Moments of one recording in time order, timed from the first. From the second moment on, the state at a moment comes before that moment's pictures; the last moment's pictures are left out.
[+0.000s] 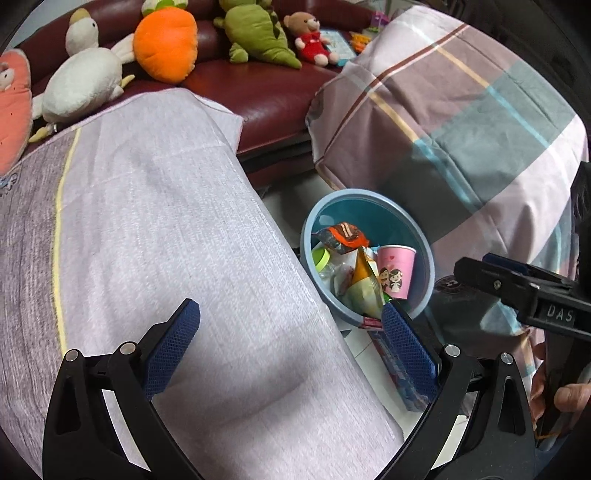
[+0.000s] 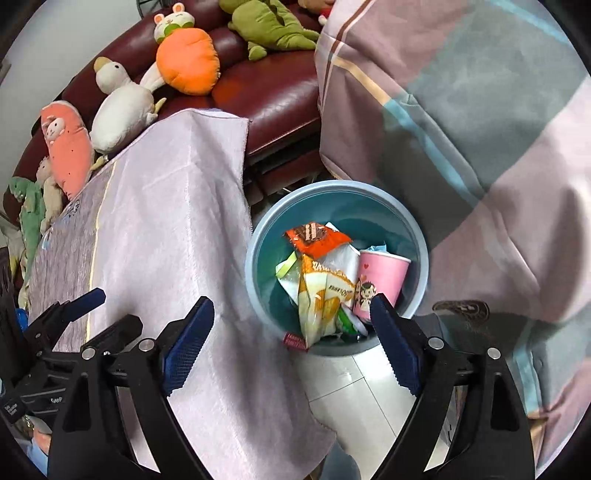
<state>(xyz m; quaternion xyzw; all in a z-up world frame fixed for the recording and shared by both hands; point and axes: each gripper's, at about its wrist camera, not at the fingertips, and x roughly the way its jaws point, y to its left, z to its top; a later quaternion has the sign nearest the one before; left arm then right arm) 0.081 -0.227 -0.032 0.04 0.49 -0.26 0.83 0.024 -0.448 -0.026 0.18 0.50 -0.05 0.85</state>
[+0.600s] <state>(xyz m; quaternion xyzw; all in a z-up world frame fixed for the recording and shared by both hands) 0.029 -0.188 -0.002 0.03 0.45 -0.25 0.86 -0.038 -0.403 0.004 0.12 0.49 -0.06 0.86</state>
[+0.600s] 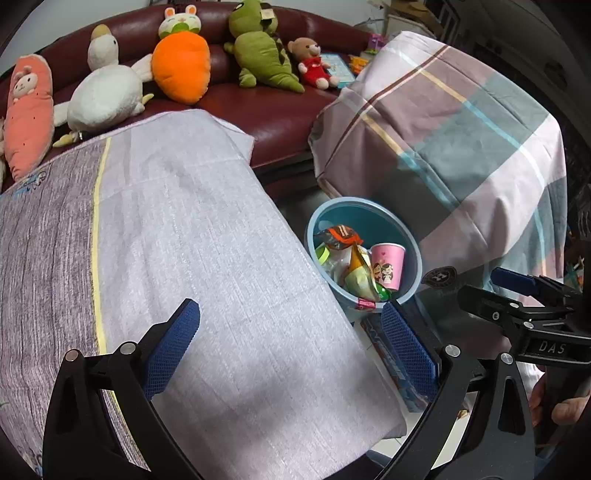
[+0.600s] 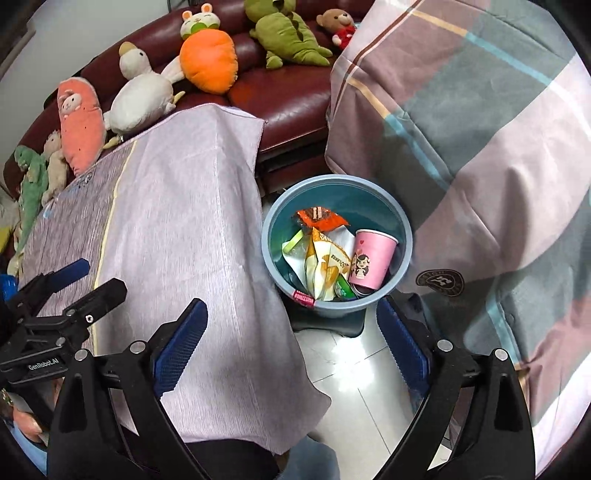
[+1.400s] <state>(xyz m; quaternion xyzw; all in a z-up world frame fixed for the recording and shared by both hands) 0.017 -0.183 -0.009 0.04 0.44 -0.24 0.87 -0.042 -0.396 -0.002 0.12 0.49 -0.06 0.86</state>
